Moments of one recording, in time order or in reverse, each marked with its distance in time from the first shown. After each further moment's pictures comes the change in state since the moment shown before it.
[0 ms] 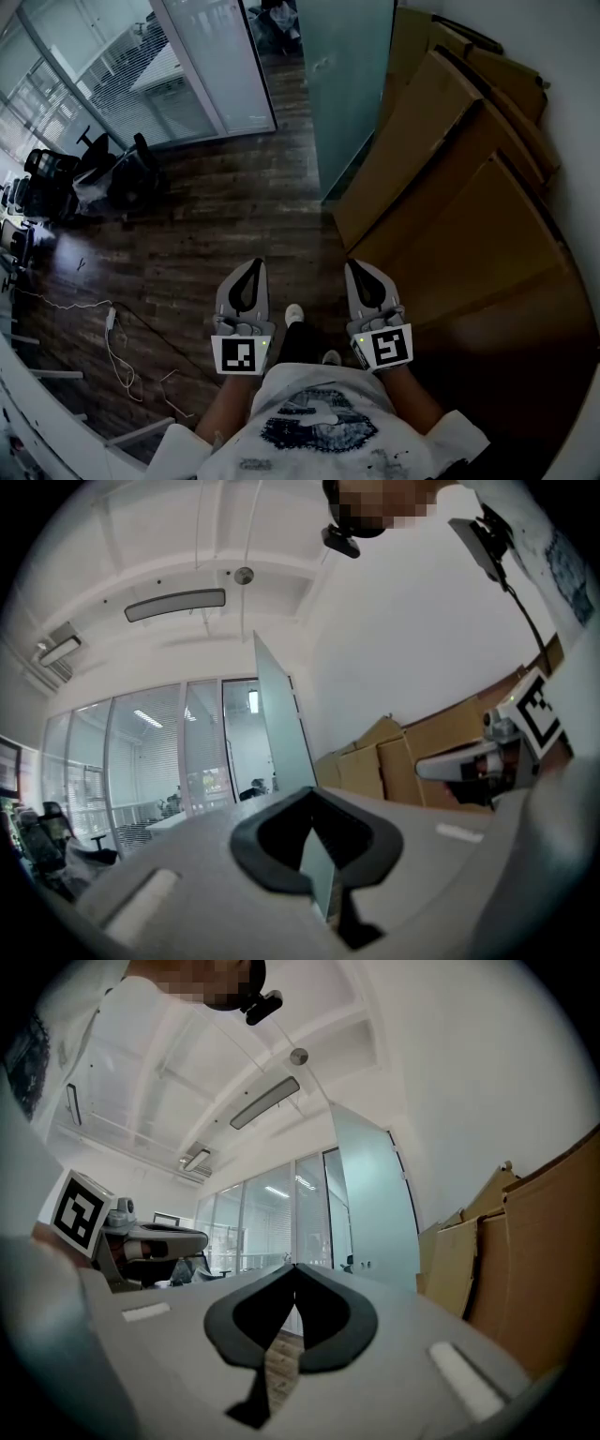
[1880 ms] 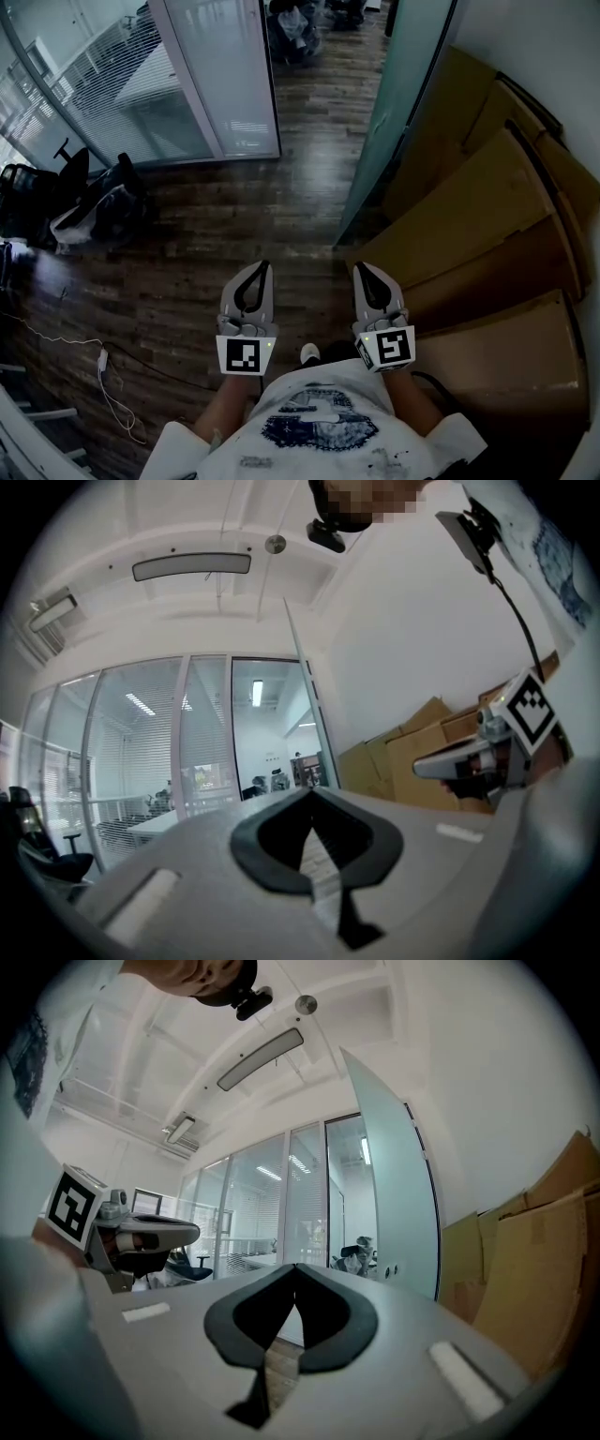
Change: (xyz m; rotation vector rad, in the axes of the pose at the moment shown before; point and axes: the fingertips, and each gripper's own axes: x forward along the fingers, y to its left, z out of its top) left arm 0.231 0.235 -0.082 -0.035 -0.011 -0.052; right arm 0.330 -0.029 -0.054 -0.052 0.089 -0.059
